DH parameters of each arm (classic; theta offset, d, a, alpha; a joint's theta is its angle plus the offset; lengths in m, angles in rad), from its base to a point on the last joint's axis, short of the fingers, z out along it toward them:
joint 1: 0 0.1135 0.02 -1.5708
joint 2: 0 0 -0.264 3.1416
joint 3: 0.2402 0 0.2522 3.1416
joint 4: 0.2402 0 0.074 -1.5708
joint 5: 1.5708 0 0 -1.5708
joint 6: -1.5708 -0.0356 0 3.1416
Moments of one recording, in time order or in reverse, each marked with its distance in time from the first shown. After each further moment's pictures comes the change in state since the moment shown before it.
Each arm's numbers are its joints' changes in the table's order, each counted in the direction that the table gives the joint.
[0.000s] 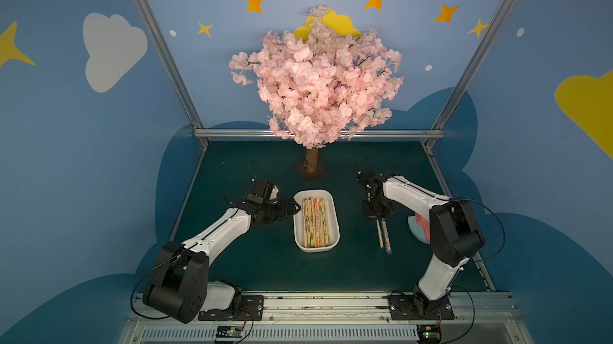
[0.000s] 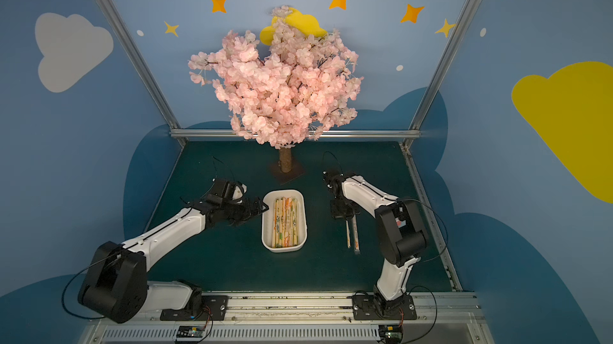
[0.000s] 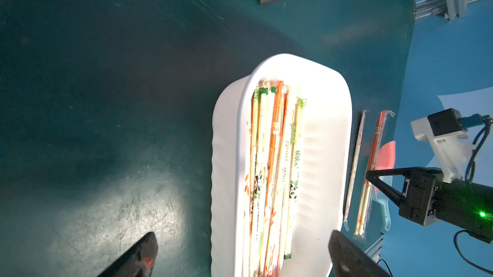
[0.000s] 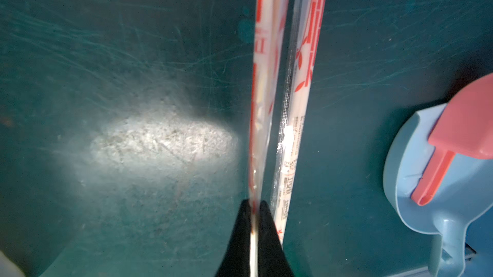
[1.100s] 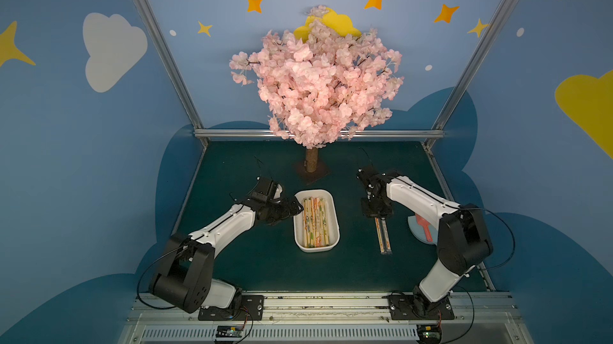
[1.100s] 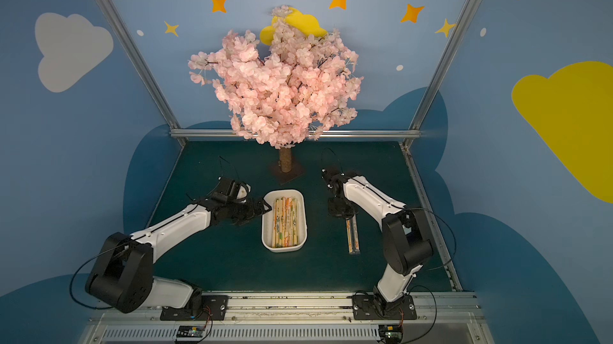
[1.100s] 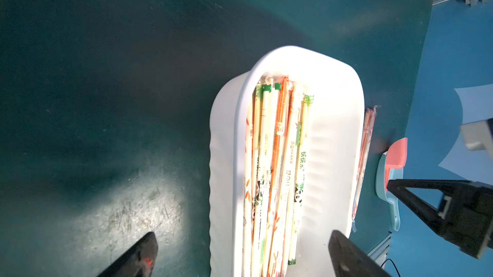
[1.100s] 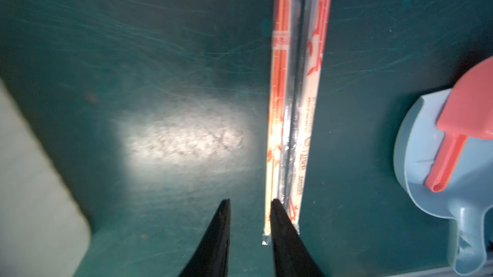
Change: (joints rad) left arm -0.019 0.060 0.029 0.001 -0.012 -0.010; right arm 0.056 -0.125 0.022 0.017 -0.086 -0.063
